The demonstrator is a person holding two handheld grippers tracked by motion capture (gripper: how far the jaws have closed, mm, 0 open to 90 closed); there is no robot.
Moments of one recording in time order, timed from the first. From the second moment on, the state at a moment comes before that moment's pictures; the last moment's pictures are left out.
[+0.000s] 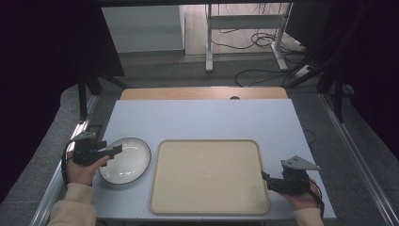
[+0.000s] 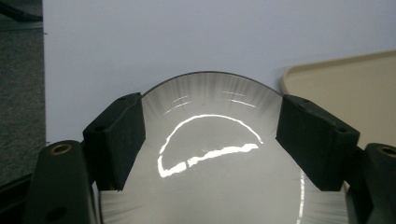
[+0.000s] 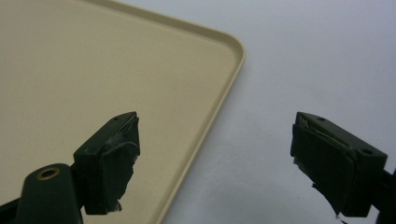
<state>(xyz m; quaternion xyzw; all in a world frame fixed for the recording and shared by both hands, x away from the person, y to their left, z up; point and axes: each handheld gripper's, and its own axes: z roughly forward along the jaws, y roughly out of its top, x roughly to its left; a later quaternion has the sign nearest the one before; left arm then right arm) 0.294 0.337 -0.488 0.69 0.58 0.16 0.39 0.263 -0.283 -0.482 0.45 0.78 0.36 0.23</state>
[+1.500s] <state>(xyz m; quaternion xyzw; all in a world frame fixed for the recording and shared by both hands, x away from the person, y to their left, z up) 0.310 0.381 -0.527 0.69 0.63 0.07 0.35 0.265 -0.281 -0.485 0.45 0.79 0.35 0.24</state>
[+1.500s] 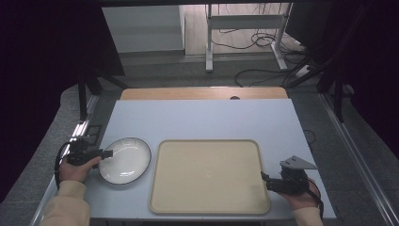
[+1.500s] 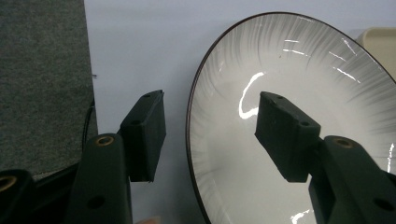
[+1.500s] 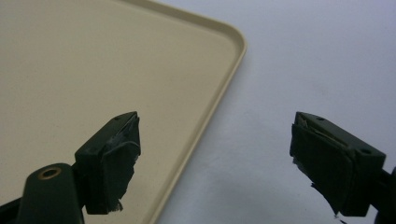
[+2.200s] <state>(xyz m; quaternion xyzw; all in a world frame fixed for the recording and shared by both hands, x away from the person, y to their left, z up) 0.313 0.378 -0.537 0.68 0.63 0.04 0.36 0.266 -0.282 -0.487 0.45 0.79 0.34 0.23</state>
